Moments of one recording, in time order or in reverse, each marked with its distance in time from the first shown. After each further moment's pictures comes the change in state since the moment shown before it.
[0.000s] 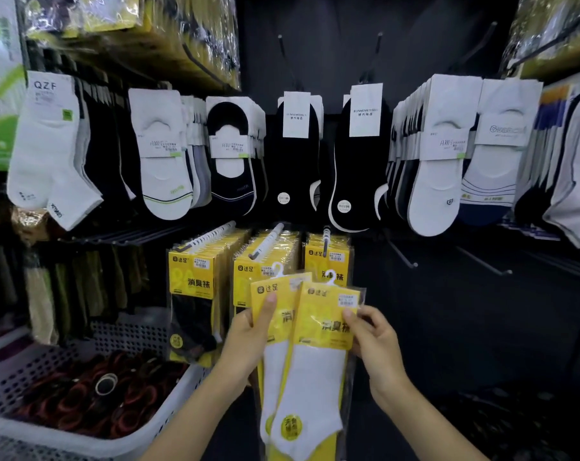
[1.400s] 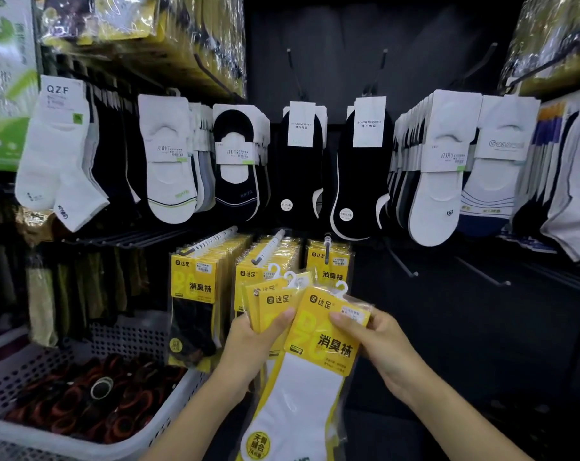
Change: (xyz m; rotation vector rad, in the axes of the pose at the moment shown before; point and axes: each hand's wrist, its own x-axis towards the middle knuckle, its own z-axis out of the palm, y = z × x) left_hand 0.000 -0.003 -0.004 -0.100 -0.050 0.069; right_hand -0.006 -0.043 0.000 -0.157 -0.284 0.072
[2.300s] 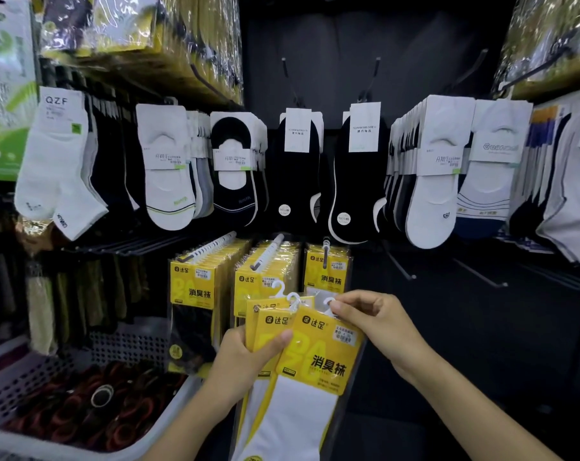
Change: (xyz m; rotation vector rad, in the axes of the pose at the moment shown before) left_hand -0.013 0.005 -0.013 0.097 -0.064 -0.008; right_hand 0.003 -0.027 -0.004 -0.233 -0.020 -0.205
